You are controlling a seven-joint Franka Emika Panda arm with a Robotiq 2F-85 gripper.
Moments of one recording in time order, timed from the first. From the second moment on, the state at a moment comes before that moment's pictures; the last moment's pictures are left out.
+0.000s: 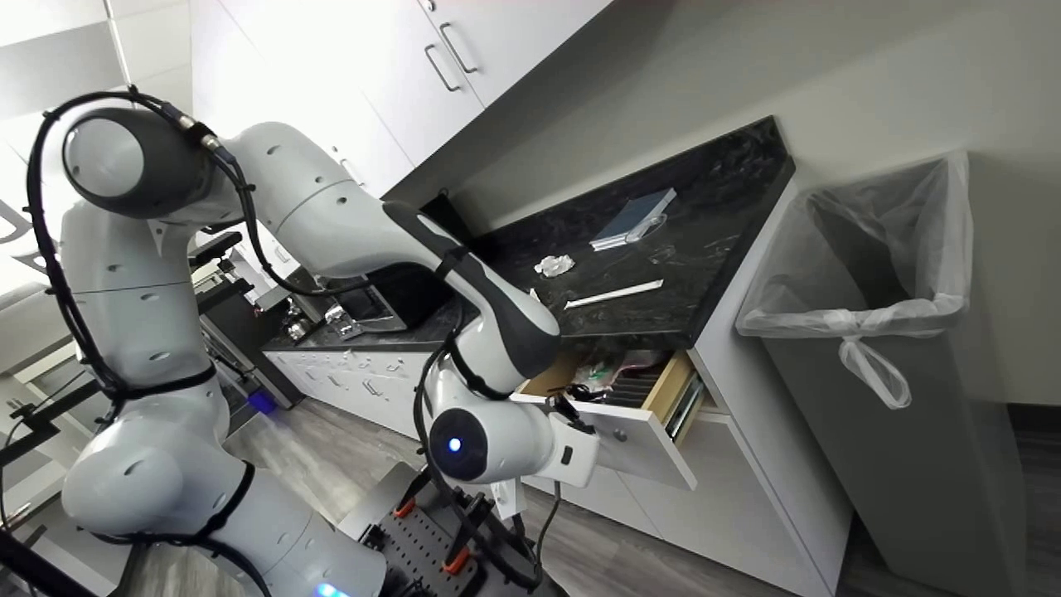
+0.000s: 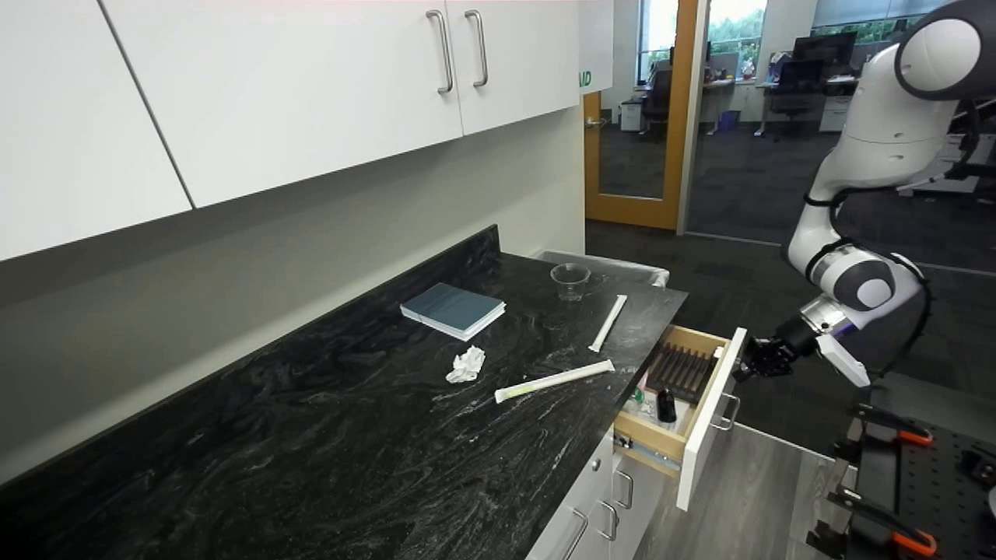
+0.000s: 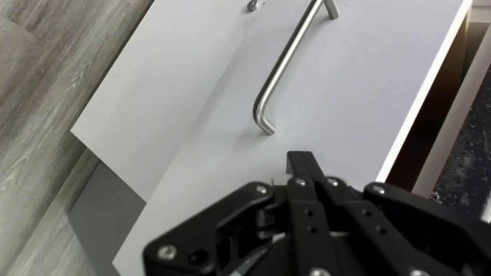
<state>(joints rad) -0.25 0.54 -0.38 -2.51 1.80 2.22 -1.49</state>
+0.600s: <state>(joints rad) -0.17 0.57 -0.31 -2.33 1.75 2.31 -1.33</state>
